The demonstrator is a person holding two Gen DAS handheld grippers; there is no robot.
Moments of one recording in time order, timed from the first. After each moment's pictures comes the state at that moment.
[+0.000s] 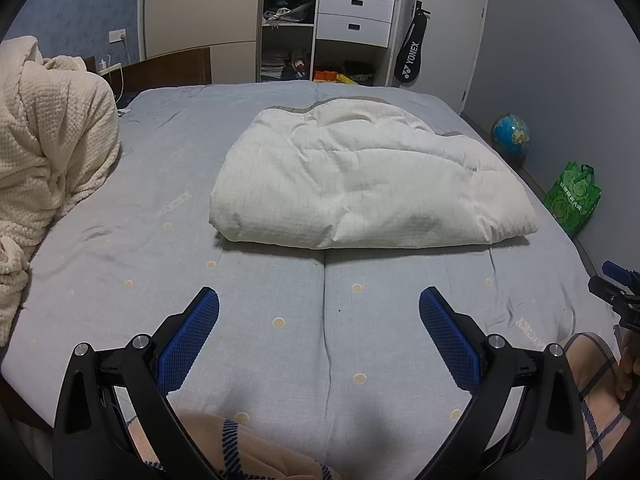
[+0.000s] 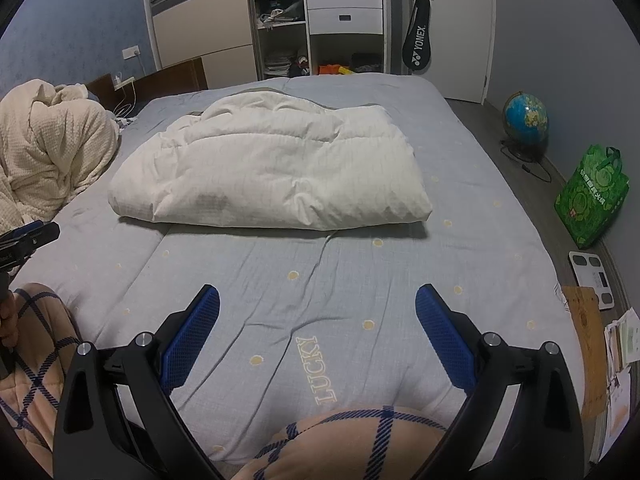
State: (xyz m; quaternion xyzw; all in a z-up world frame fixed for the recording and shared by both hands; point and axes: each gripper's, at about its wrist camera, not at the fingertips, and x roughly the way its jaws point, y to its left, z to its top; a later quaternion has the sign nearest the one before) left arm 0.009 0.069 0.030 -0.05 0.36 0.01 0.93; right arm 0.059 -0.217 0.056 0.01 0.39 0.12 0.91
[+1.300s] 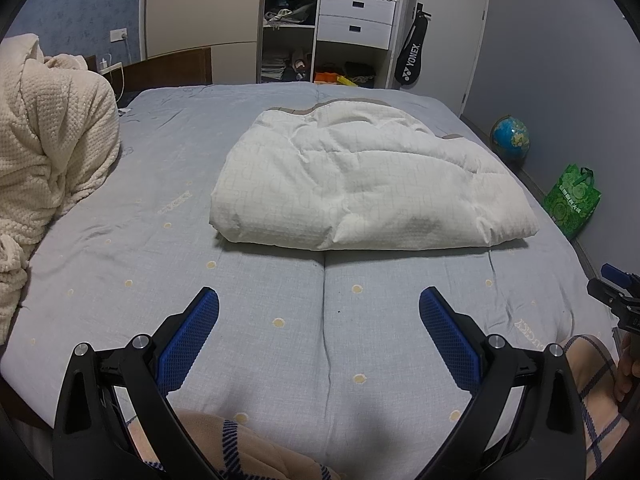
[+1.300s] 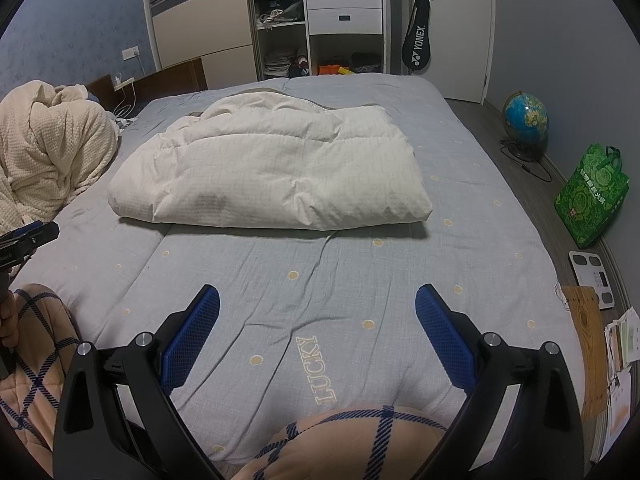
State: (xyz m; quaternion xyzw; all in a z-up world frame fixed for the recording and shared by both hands) left arm 0.009 0.069 0.030 -0.05 0.36 0.01 0.93; right arm 0.059 -0.218 0.057 0.01 0.39 0.12 0.91
